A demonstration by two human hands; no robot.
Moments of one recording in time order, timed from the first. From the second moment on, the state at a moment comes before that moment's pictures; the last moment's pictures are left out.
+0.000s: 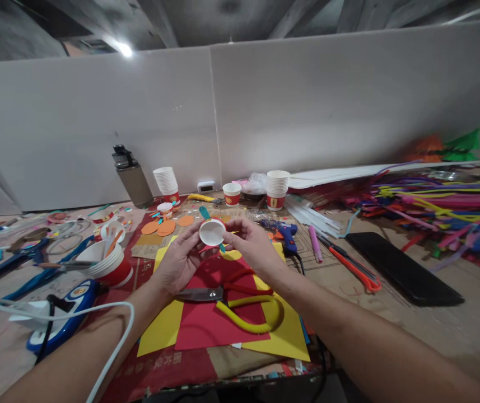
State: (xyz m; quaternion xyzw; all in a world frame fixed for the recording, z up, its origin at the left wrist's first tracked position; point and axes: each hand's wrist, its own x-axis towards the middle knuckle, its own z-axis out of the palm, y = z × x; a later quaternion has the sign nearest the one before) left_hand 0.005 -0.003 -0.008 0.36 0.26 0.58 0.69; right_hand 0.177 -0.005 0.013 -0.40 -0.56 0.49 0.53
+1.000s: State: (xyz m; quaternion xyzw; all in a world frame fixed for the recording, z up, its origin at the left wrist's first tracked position) left_hand 0.013 -0.009 -0.013 0.45 0.28 0.57 0.63; right_hand 0.179 -0.012 0.017 -0.47 -0.61 0.42 0.48
